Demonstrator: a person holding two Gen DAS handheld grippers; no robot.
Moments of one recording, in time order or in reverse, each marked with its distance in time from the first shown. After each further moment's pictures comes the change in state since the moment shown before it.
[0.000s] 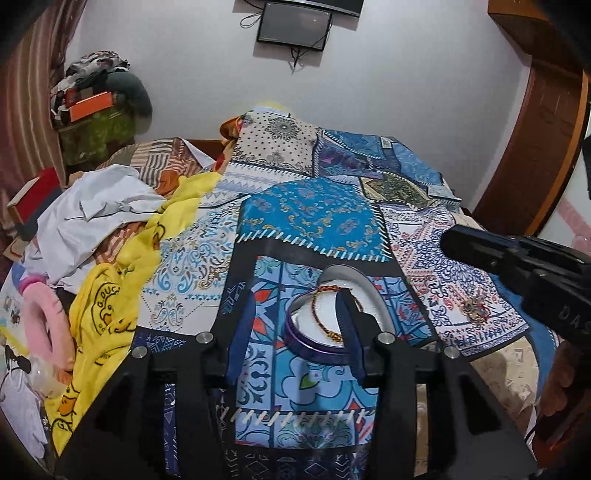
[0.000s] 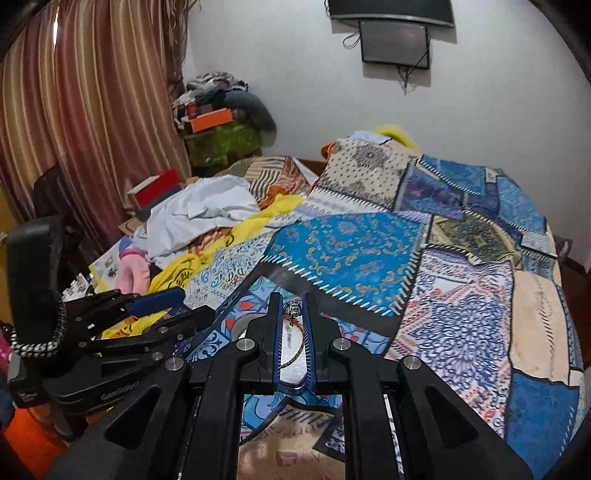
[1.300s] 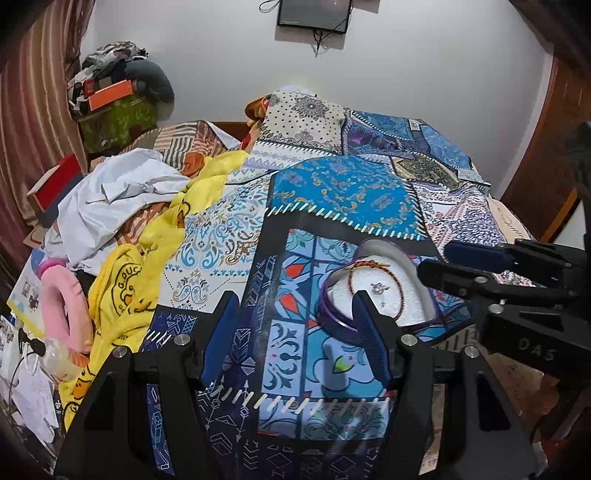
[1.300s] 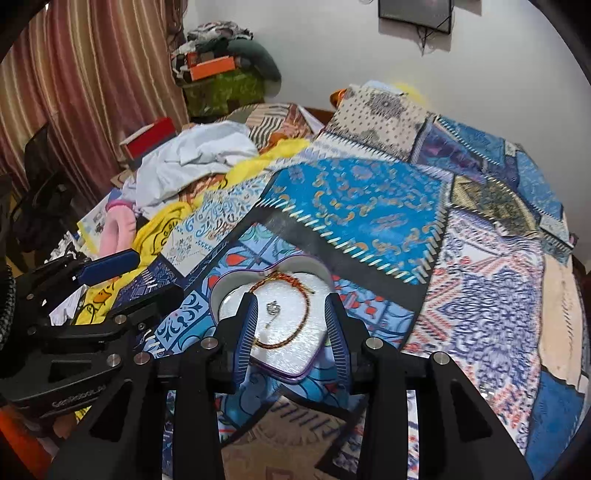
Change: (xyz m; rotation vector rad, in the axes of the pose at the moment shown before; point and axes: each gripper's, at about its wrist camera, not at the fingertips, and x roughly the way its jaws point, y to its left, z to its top) left arm 0.013 0.008 -0.012 -0.009 0.060 0.103; right arm 0.046 0.001 -0.016 -0.046 0.177 -0.011
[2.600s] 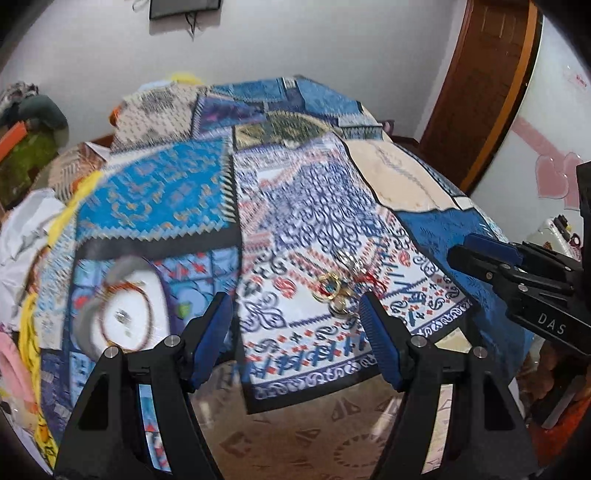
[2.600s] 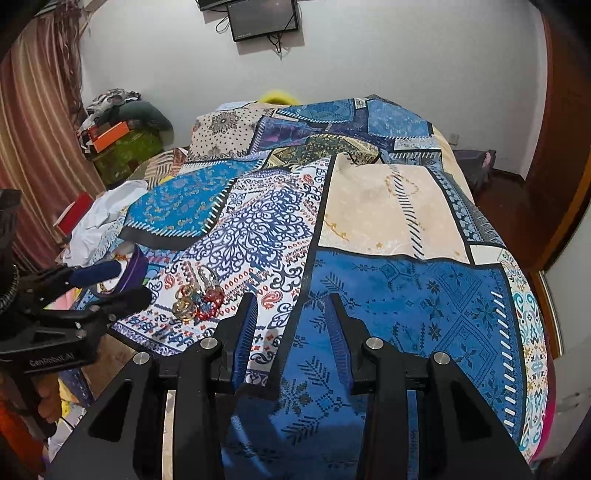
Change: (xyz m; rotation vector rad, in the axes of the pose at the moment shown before) left arm 0.030 -0.183 0.001 0.246 0.132 -0.270; right arm -0.104 -0.161 -0.110 0.345 -0.096 -0.191
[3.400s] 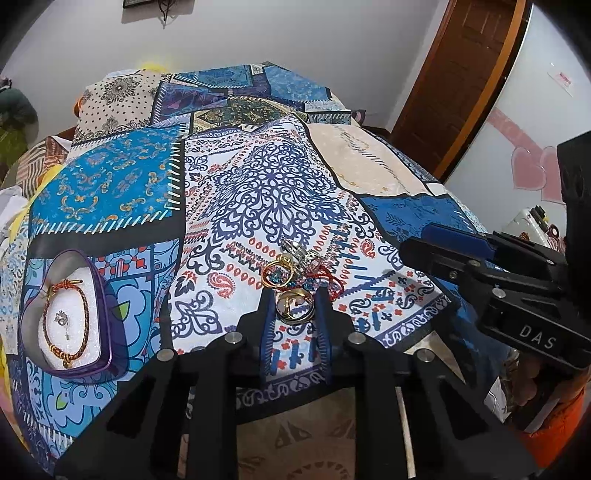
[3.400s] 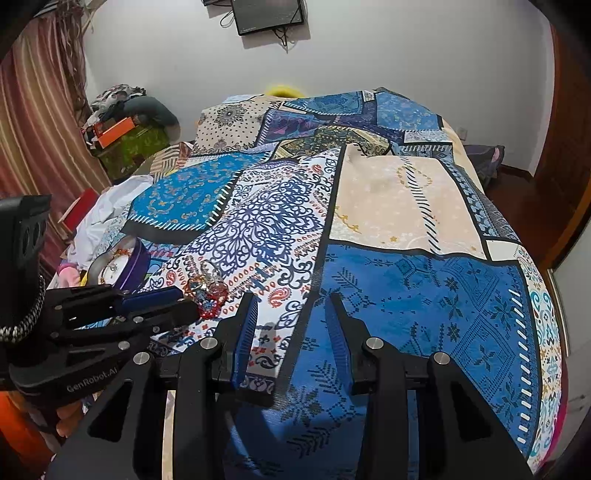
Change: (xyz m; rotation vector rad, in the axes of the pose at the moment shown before) left arm 0.021 -0.021 -0.002 0.024 0.028 -0.113; right arm 0.010 0.005 0.000 -0.006 0.017 0.034
